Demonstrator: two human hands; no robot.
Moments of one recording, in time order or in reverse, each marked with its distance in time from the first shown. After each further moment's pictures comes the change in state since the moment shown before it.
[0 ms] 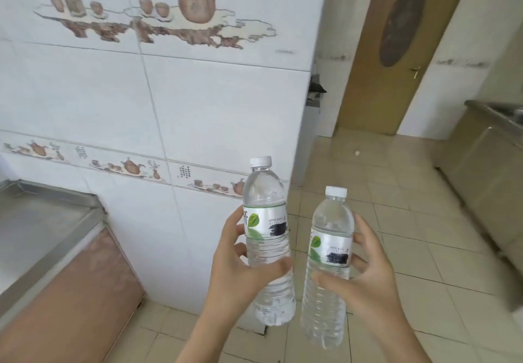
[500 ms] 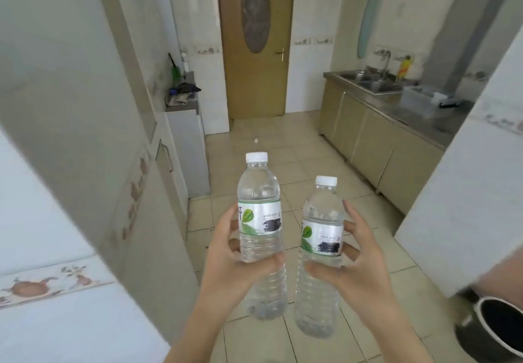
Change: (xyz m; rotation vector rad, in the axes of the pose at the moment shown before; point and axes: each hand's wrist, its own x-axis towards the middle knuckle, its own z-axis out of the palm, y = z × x) left_hand 0.082 0.008 0.277 -0.004 -0.458 0.014; right_hand 0.067 0.041 -0.233 -0.048 0.435 0.044
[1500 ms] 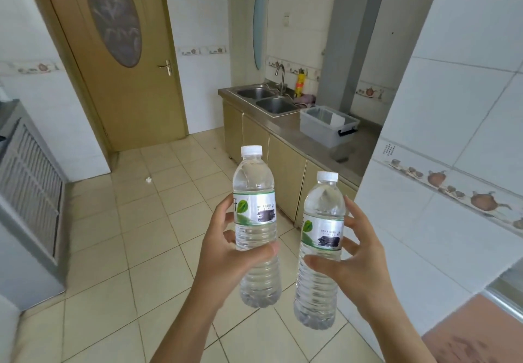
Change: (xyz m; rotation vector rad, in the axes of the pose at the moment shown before) left_hand 0.471 0.011 0.470 -0.115 -0.332 0.019; right_hand 0.489 0.069 -0.344 -0.140 0.365 -0.029
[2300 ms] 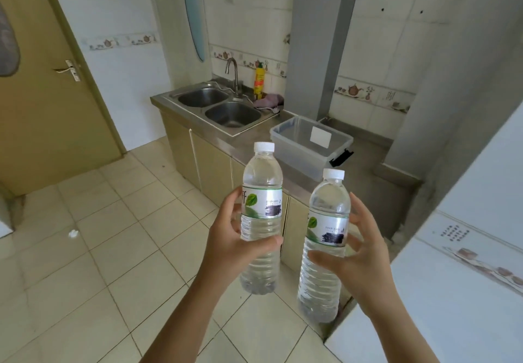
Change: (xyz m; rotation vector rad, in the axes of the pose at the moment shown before) left_hand 0.480 -0.055 0.113 0.084 -0.286 -0.011; right_hand 0.430 0.108 0.032 -0.074 0.230 0.037
